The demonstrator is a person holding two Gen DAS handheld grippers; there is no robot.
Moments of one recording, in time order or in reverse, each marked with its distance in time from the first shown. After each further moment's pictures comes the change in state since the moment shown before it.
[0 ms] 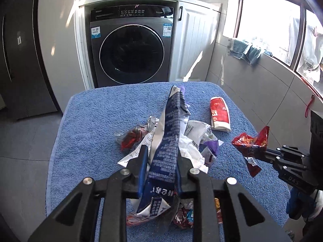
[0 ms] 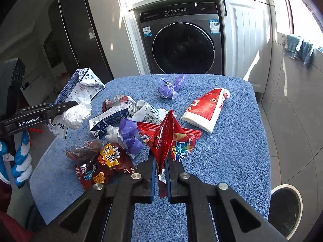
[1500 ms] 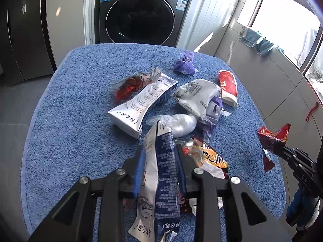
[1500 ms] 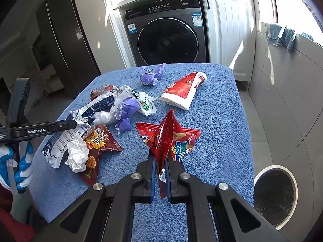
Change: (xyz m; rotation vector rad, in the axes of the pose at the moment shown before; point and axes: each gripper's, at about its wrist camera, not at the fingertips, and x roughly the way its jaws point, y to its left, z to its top) left arm 0.034 0.011 -0.050 -0.146 0.185 -0.033; right arm -0.020 -0.012 -0.030 0.057 0.033 -0.061
